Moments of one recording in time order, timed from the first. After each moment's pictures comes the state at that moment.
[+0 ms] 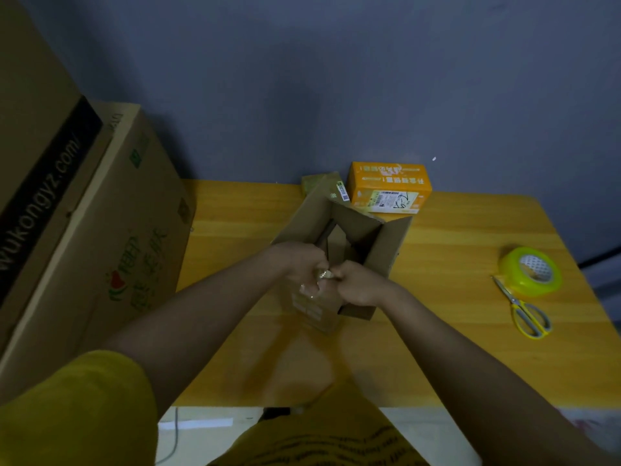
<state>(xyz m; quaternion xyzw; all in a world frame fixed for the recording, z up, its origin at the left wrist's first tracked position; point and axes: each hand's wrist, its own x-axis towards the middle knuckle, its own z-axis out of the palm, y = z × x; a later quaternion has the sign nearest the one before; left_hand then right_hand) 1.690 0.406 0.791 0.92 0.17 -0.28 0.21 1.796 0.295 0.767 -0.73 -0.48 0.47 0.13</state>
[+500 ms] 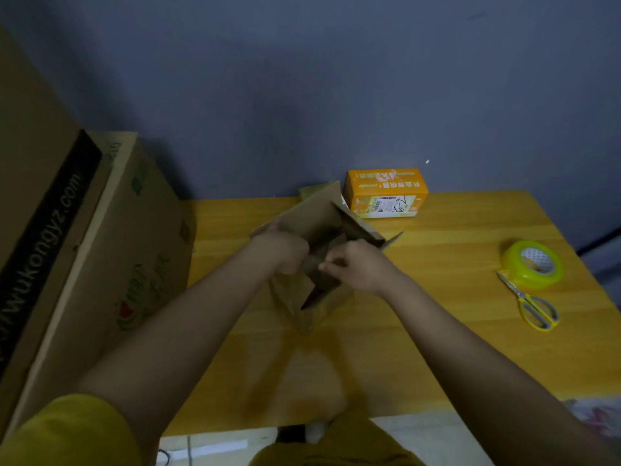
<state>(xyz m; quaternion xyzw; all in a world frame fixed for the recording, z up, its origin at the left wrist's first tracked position) 1.679 0.433 0.831 0.92 0.21 -0.33 0.03 1.794 0.320 0.796 -0.74 -0.60 0.25 0.14</state>
